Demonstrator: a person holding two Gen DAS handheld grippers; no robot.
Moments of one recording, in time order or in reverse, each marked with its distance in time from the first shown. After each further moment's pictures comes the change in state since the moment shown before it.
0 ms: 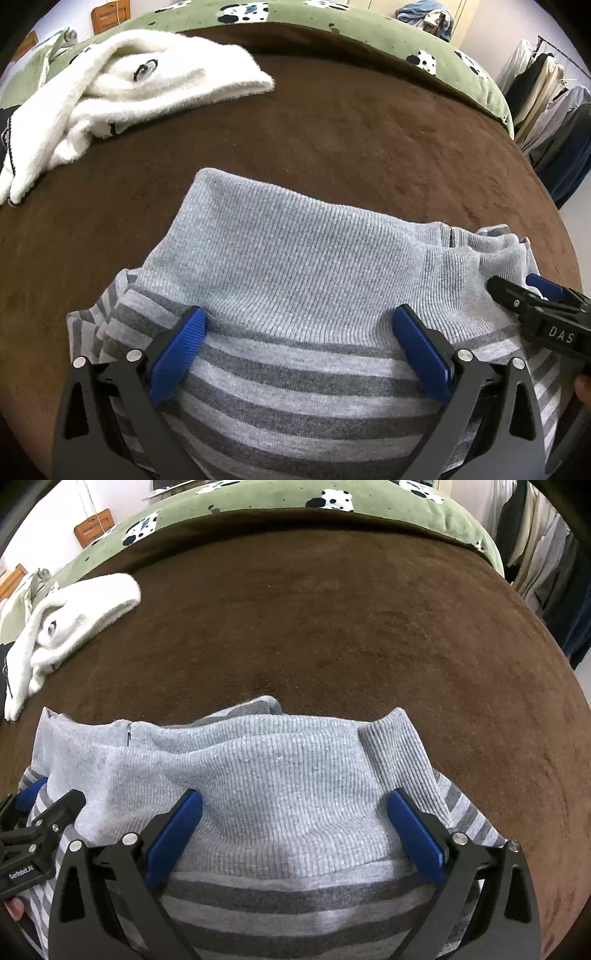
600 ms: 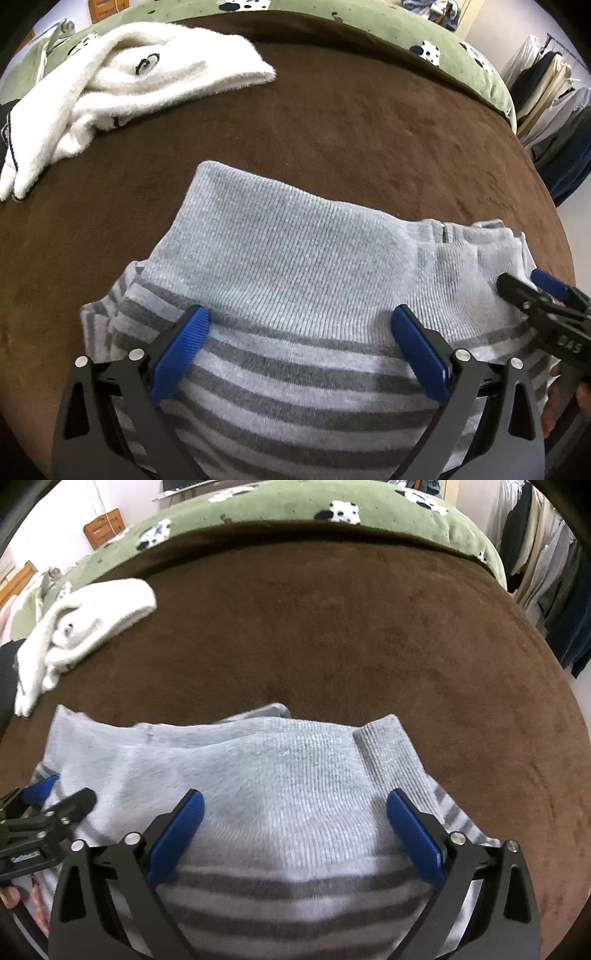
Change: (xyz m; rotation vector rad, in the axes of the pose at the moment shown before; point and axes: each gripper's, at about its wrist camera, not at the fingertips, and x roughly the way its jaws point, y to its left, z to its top) left arm -0.017 -0.001 0.012 -0.010 0.108 0.001; right arm -0.034 -0.003 0.009 -0.029 -0.009 0.029
